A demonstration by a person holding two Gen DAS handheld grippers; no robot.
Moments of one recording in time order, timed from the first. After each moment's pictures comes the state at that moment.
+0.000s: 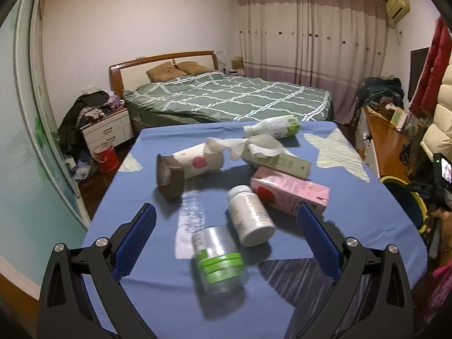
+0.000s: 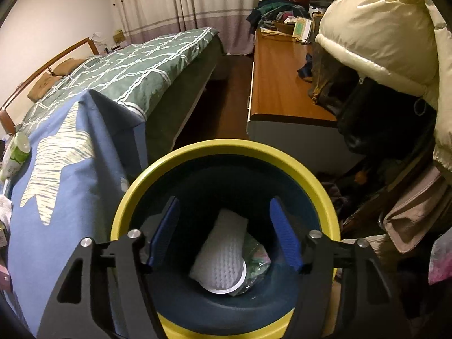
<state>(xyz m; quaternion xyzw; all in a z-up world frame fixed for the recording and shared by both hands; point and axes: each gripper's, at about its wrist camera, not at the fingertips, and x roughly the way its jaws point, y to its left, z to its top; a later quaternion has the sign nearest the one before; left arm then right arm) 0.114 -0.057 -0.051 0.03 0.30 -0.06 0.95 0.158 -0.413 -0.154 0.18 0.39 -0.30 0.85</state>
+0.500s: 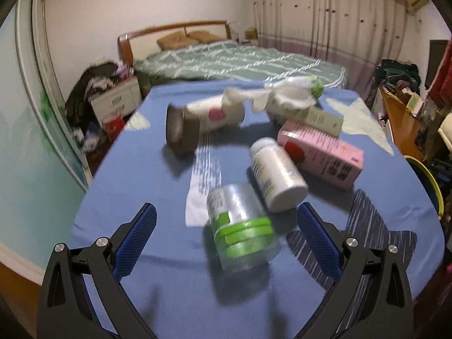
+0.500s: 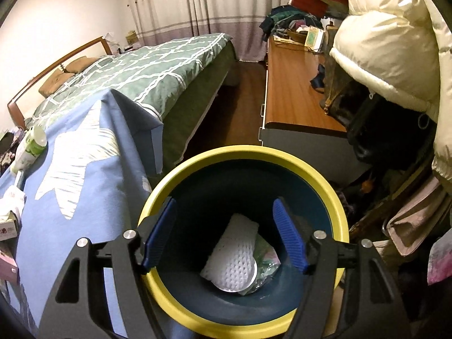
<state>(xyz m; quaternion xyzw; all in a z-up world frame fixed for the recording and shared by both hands) 0.135 -0.045 -0.106 0.02 0.38 -0.03 0.92 0.160 -0.387 -0.138 0.16 0.38 -0.28 0.87</state>
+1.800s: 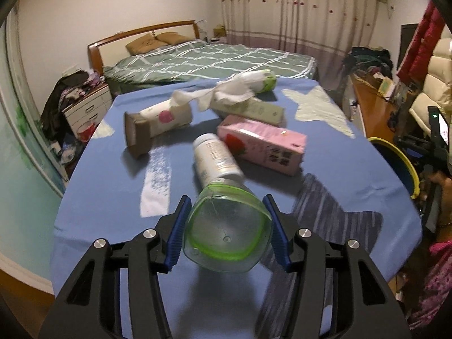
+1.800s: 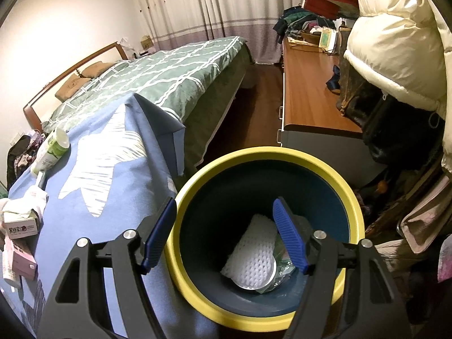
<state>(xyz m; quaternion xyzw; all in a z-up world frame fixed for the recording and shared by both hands) 0.104 -0.098 -0.085 0.06 0.38 -0.11 0.92 0.155 -0.380 -0.132 0.19 0.36 -0.23 0.88</state>
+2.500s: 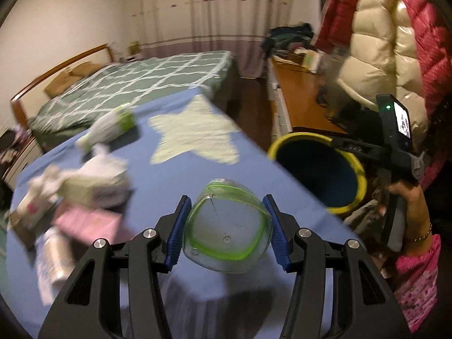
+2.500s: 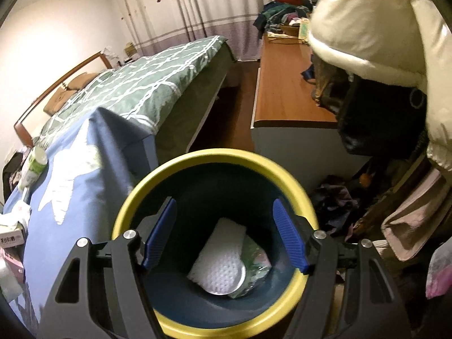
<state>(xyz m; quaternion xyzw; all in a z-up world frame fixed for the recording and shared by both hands) 0.131 -0.316 -0.072 0.14 0.35 -0.30 0.87 0.120 -0.447 -0.146 0.22 0.35 -0.26 0.87</state>
